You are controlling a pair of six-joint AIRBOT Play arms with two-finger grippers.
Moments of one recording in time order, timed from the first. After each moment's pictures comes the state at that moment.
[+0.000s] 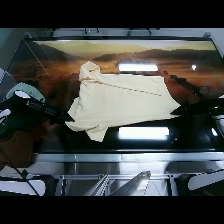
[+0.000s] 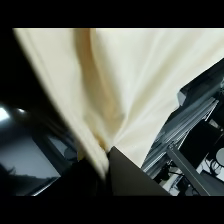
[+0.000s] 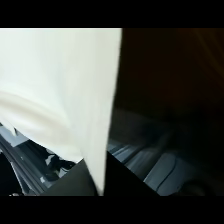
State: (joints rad) left arm 0.25 -1.60 0.98 0.79 -1.44 -1.17; right arm -0.52 -1.80 1.14 -0.73 1.46 0.90
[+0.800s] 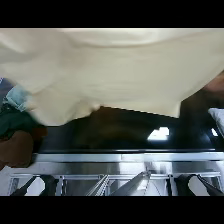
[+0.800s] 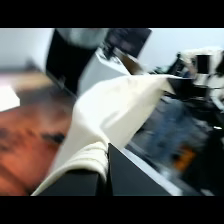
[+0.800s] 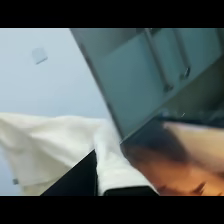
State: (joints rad) left arm 0.64 -0.97 1.59 -0.10 -1.63 -1.02; right arm -0.61 -0.91 1.30 0.19 1.43 0.76
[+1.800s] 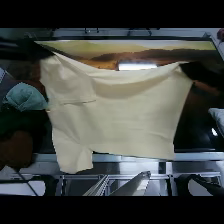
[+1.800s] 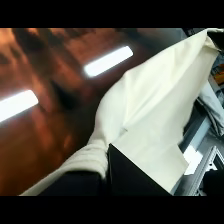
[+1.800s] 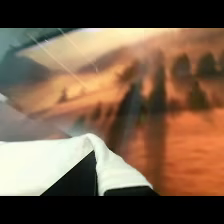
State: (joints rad) left arm 0.22 -1.60 1.74 0.51 -1.53 -0.99; right arm -0.25 -1.17 0.94 -0.29 0.77 0.71
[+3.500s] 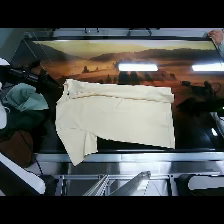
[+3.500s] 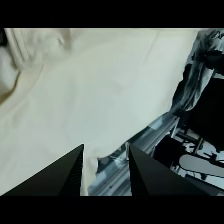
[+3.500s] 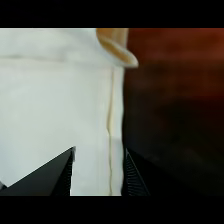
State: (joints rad) left arm 0.34 -2.00 1.86 0.69 -1.80 -1.36; right arm -0.56 -1.61 1.01 -0.76 1.29 0.90
